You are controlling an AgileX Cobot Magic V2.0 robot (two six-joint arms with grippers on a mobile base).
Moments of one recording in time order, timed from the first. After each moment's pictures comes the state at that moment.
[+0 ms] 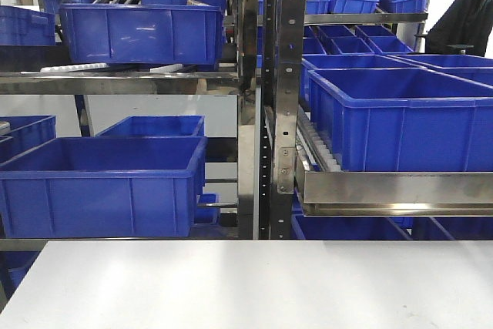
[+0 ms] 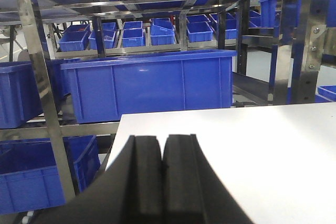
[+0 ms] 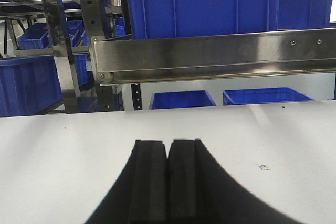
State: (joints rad) left arm 0.01 -0.01 0.03 -0.08 0.09 0.12; right arm -0.01 -0.01 0.03 -0.17 0.12 0.21
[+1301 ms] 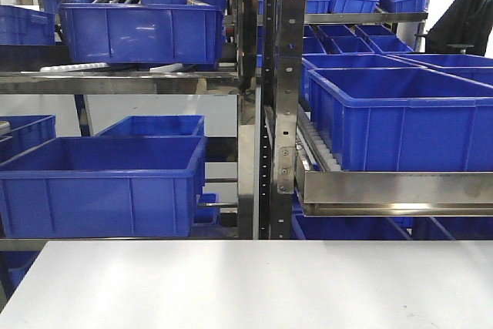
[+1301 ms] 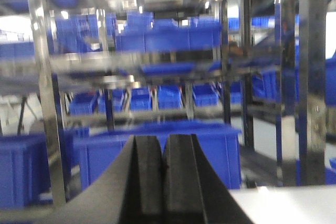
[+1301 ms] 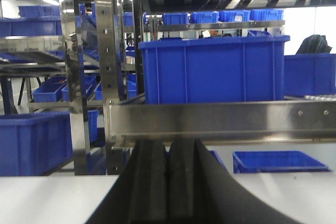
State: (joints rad) left arm 0.01 -0.01 -0.09 -0.05 -0.04 0.11; right arm -0.01 -0.01 -0.02 -0.18 -0.06 0.21
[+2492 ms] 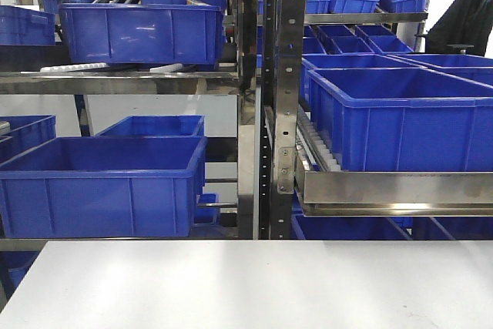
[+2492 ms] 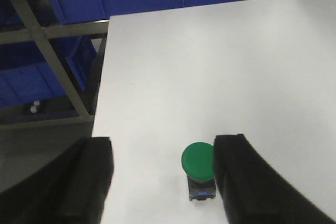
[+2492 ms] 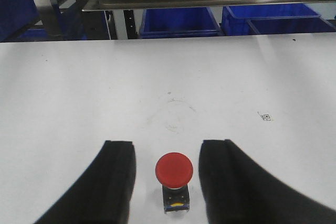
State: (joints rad) left arm 0.01 0.69 -0.32 -0.03 0.26 0.11; right arm -0.01 0.66 -0.26 -0.18 0.12 0.21
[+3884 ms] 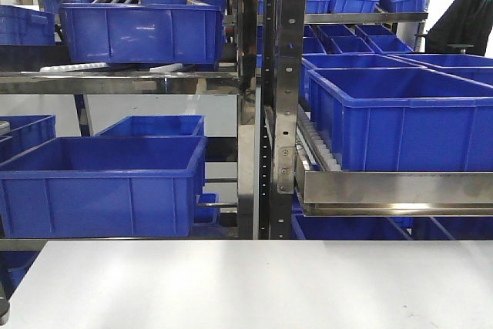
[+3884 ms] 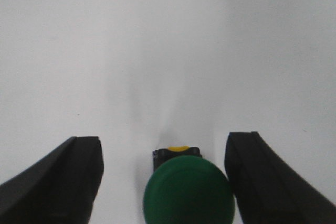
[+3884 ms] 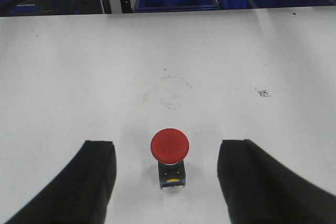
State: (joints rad) left arm -0.02 1.50 -0.56 -0.28 0.18 0.26; right arm -0.01 0.67 -0.26 -0.18 0.18 0.21
